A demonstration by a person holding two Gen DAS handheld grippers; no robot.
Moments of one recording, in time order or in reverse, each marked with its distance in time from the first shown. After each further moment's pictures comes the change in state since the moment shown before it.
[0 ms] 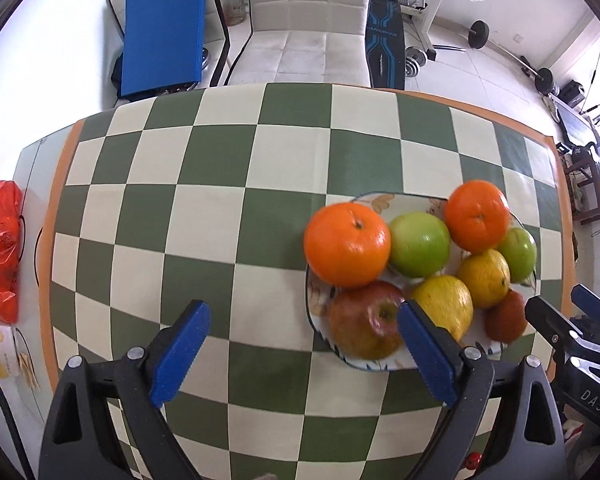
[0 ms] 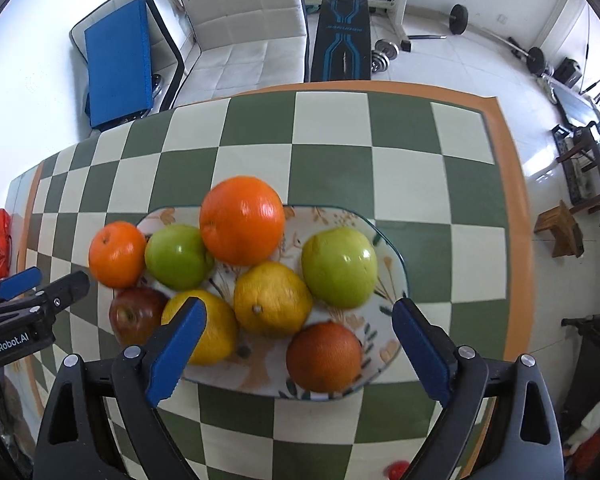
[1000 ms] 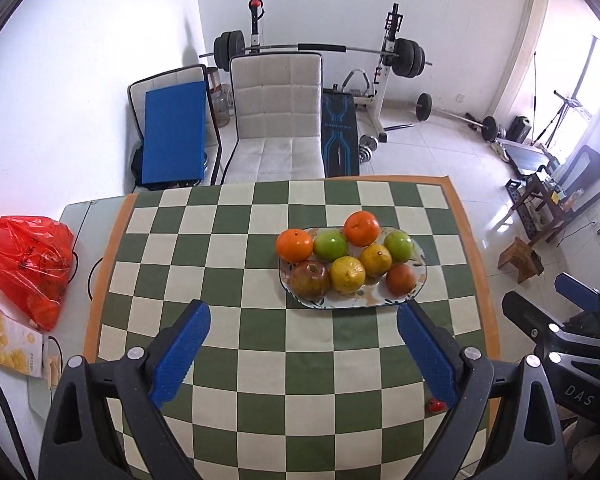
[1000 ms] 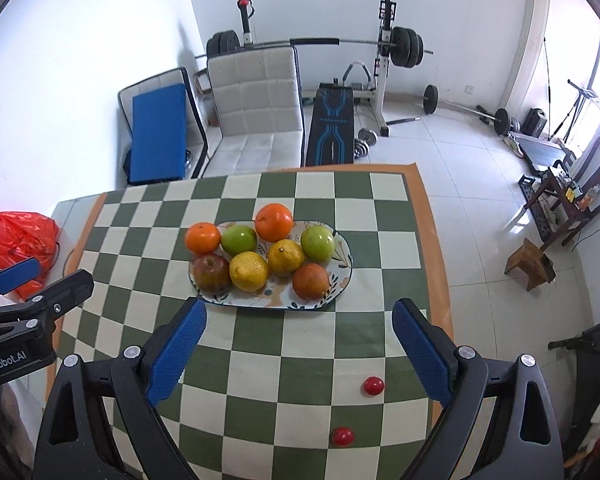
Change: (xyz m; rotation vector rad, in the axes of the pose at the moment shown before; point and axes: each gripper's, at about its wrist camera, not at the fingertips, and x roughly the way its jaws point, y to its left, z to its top) left arm -0.211 -0.024 -0.136 0.085 -0.378 -0.062; right arm -0.229 0.003 -0.156 -0.012 -0.358 -0.013
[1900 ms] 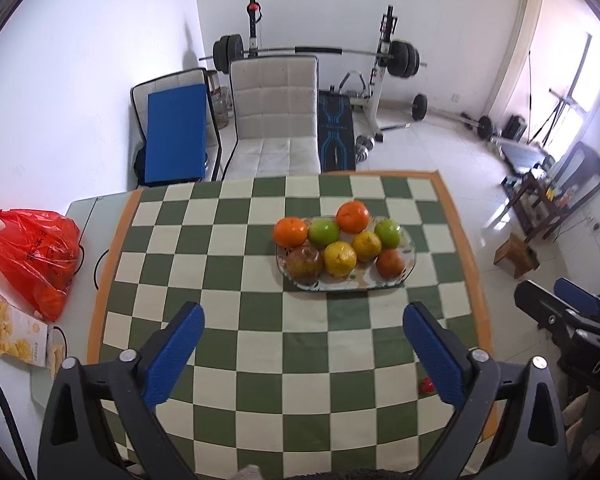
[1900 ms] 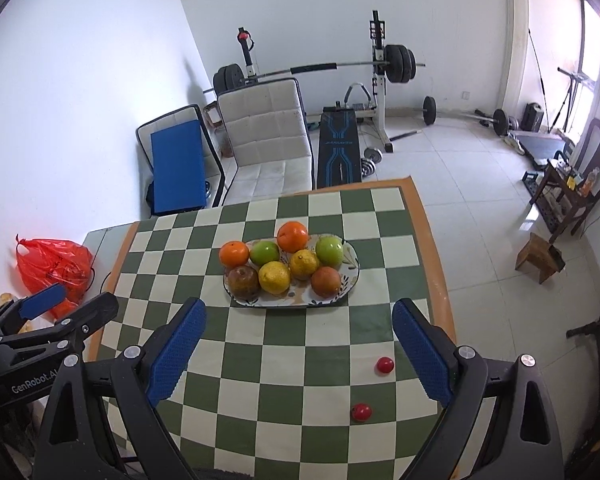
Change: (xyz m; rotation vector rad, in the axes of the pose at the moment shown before) left arm -0.012 -0.011 -0.026 0.022 0.020 0.023; right arm -0.085 -0.010 -0.026 0.090 -0.068 0.070
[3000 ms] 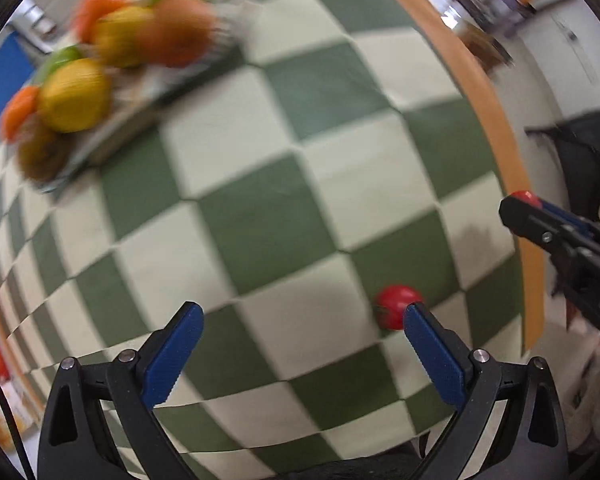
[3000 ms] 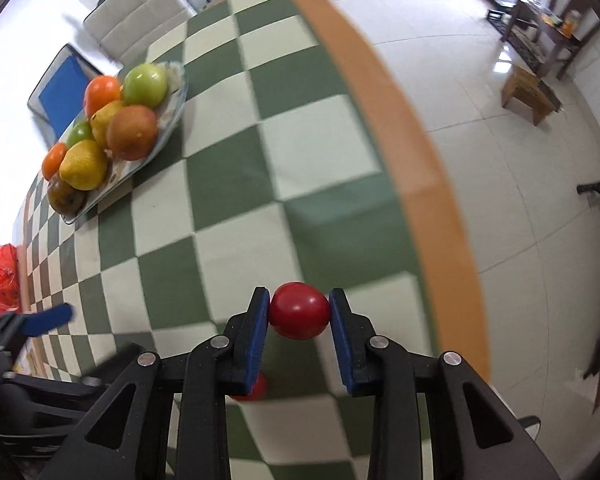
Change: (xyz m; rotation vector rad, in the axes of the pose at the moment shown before) left arm 0.232 -0.196 -0.118 0.405 0.610 -0.156; right arm 0.224 -0.196 -0.146 0.307 0.428 -0.082
